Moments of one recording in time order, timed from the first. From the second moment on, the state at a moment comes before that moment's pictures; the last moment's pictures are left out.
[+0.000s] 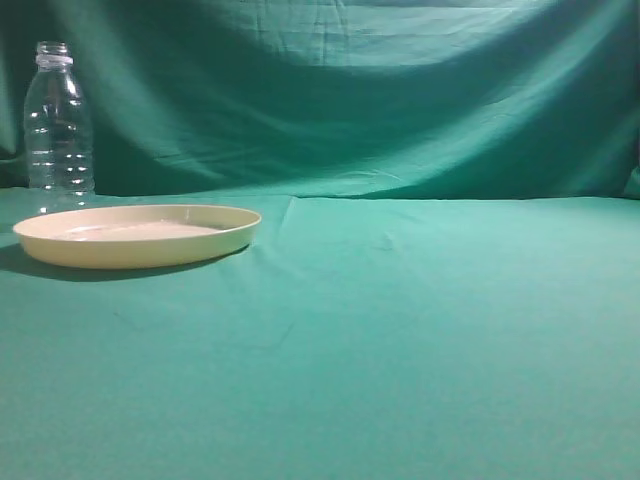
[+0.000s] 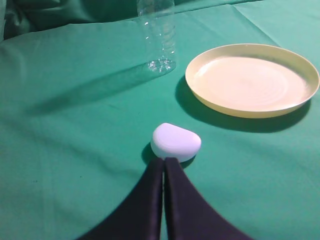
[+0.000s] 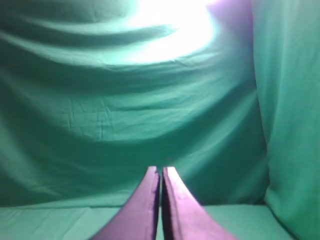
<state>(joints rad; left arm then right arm) 0.00 -0.02 0.02 -0.12 0.35 0.33 0.08 0.01 0.00 -0.06 -0.22 0.13</state>
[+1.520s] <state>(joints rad) 0.00 -0.02 0.02 -0.12 0.35 0.33 0.64 1.90 -1.63 0.16 0.97 -0.03</state>
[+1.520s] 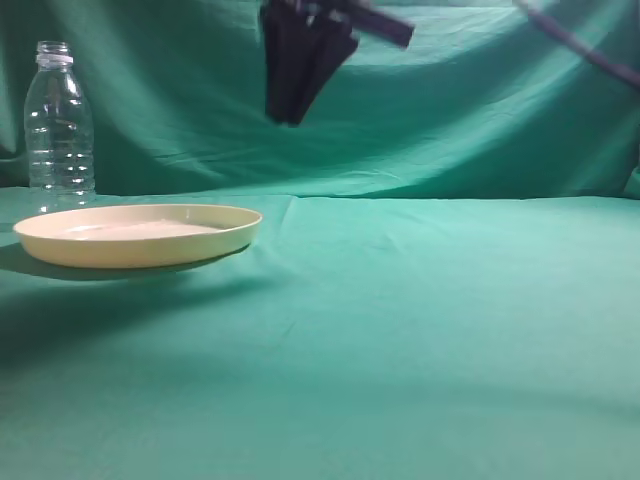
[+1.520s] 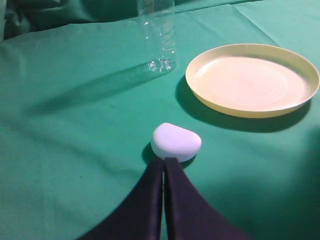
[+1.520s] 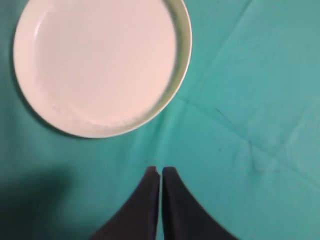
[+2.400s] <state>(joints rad) 0.00 -0.02 0.02 -0.12 0.35 0.33 0.64 2.31 -1.95 0.16 0.81 -0.14</state>
